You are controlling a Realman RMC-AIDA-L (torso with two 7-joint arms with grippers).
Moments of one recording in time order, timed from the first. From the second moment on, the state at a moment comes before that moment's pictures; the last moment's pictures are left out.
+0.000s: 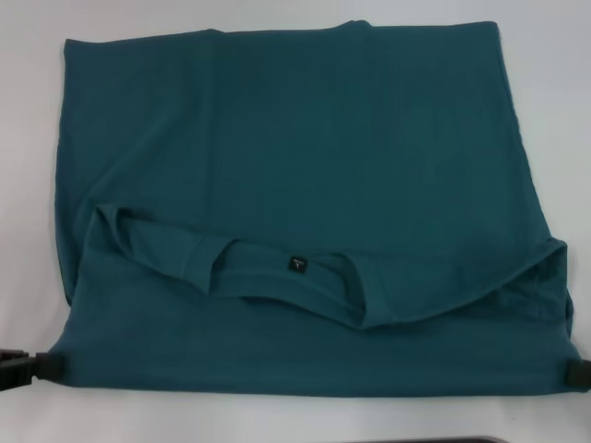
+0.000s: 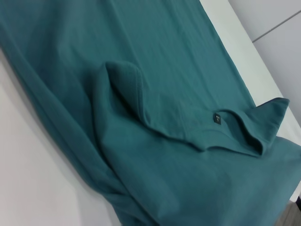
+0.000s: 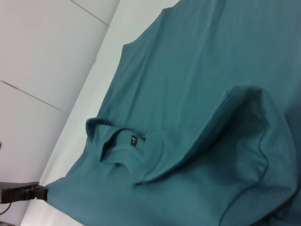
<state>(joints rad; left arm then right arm) -0.24 -1.98 -2.59 -0.82 -0.77 1.90 -1.88 0.06 2.01 -0.36 -0.61 -2.30 -1.85 1.69</state>
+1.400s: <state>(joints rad) -0.56 -1.96 -2.68 -0.77 -0.75 1.75 -1.98 0.40 1.97 -0.35 -0.61 -2.30 -1.76 1.91</state>
